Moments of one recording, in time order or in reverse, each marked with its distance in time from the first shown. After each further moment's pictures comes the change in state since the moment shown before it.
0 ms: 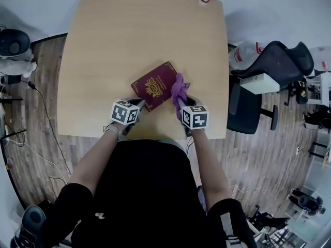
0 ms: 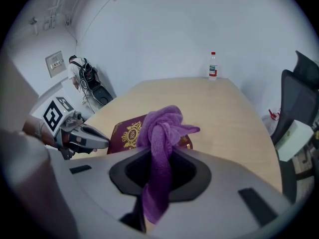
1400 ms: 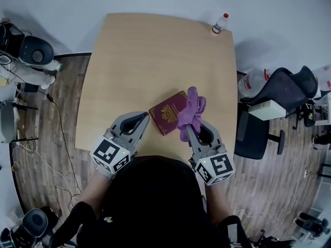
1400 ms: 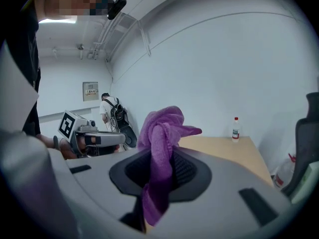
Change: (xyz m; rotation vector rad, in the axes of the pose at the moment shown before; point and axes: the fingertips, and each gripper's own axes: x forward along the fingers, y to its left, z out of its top) left arm -0.246 -0.108 0.185 0.304 -0.644 0.017; right arm -0.194 0.136 0.185 -0.157 -0.570 0.197
